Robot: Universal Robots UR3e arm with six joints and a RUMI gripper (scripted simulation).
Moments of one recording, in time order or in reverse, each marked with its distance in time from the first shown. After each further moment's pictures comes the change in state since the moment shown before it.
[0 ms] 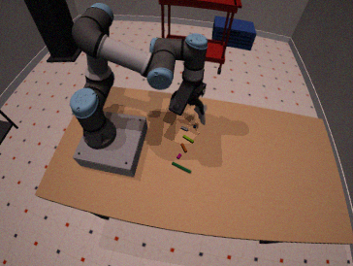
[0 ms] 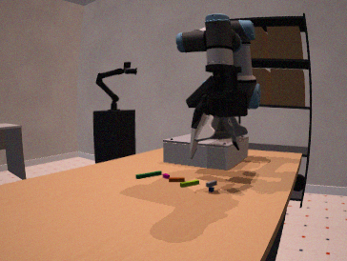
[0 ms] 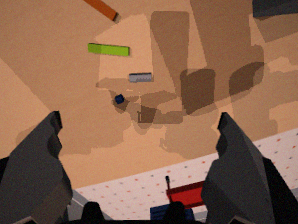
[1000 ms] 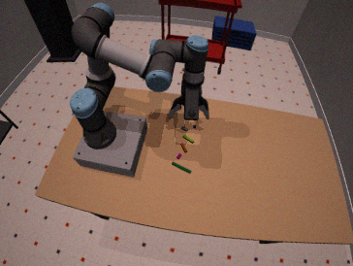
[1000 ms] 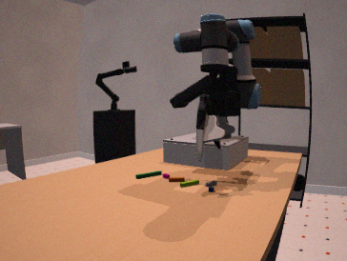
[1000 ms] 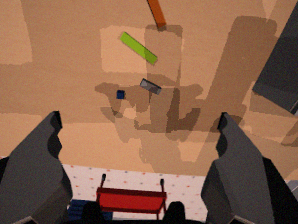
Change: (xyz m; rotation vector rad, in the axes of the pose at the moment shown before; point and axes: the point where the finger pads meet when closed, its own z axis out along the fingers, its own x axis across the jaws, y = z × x) arm -0.015 -0.007 0.000 0.000 0.000 -0.531
